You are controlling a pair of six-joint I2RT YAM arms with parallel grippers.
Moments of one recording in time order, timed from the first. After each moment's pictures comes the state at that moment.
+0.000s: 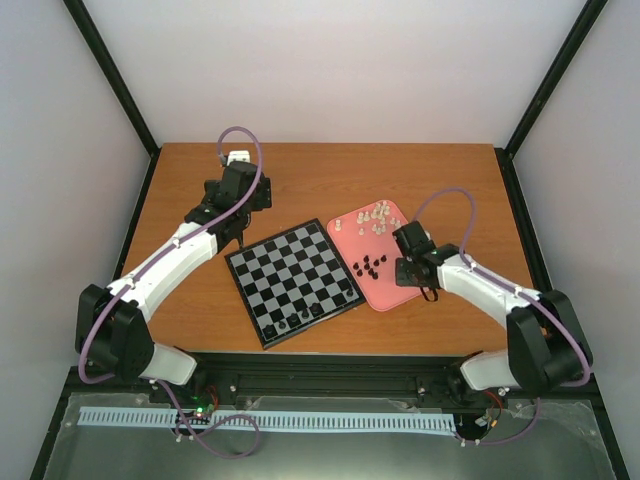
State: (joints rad) left arm -0.45 1.42 1.16 -0.33 -0.55 -0.27; right arm 0.43 1.39 0.75 -0.58 0.23 0.41
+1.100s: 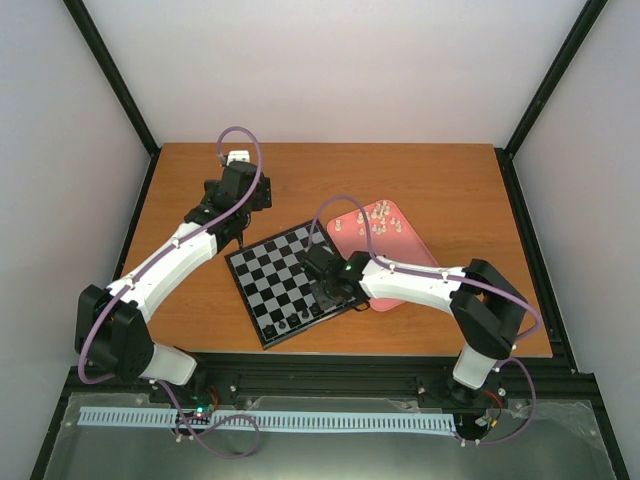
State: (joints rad) left arm -0.45 1.42 1.16 -0.33 -0.55 -0.27; right arm 1.01 1.70 1.12 -0.64 0.17 0.46
